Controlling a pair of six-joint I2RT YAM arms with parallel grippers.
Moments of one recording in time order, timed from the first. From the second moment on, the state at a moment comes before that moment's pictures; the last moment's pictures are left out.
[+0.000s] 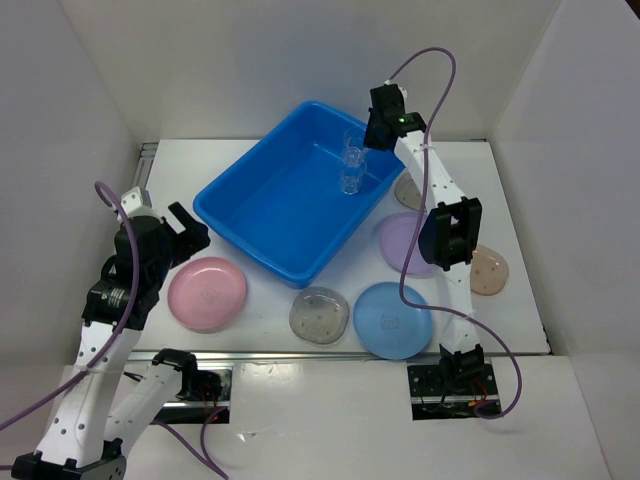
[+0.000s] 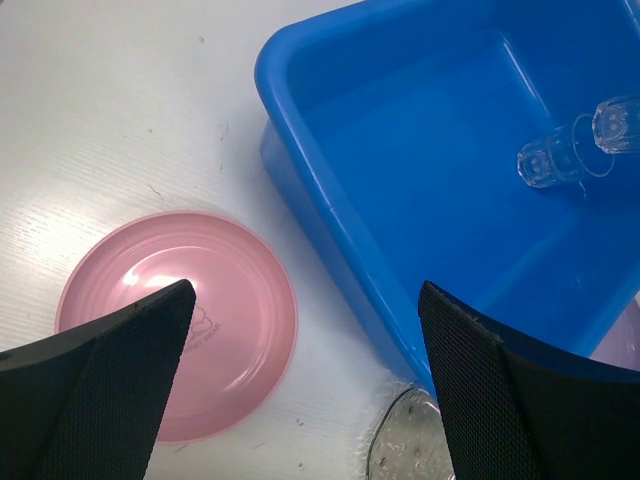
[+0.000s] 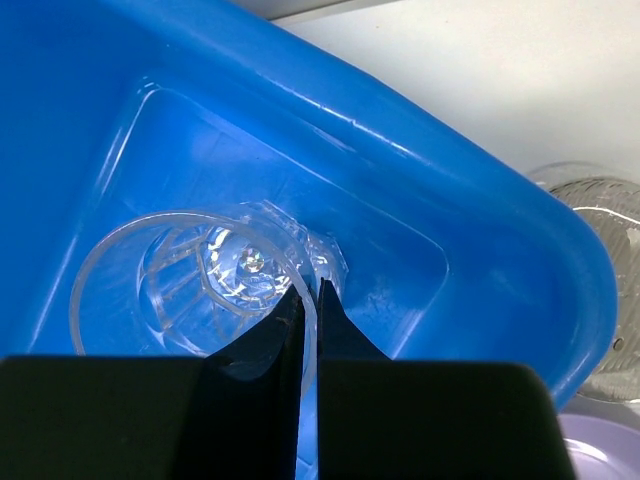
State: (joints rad) left arm -0.16 0.72 0.96 -0.71 -0.25 -0.61; right arm 0.28 2.33 2.40 -0.78 0.19 0.43
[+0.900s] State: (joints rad) left arm -0.16 0.78 0.95 -0.69 -0.32 -0.60; right arm 0.28 2.12 2.33 -0.81 0.11 0.40
